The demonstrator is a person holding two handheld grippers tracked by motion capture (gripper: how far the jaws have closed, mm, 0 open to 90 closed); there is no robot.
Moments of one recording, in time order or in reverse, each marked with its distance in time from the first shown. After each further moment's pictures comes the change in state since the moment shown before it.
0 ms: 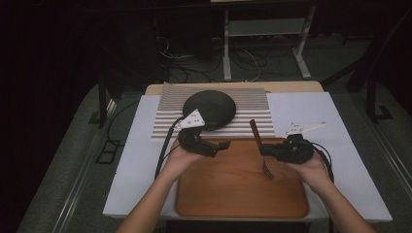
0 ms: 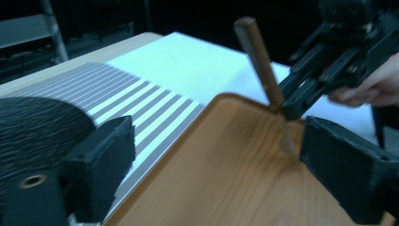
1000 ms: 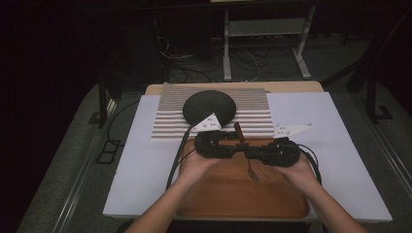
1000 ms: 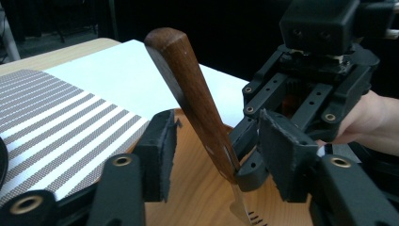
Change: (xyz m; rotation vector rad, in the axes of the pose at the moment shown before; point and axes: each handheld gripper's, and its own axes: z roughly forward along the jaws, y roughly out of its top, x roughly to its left) left arm -0.031 0.008 0.025 -0.025 -0.101 -0.044; right arm 0.031 0.013 0.021 -0.039 0.103 -0.064
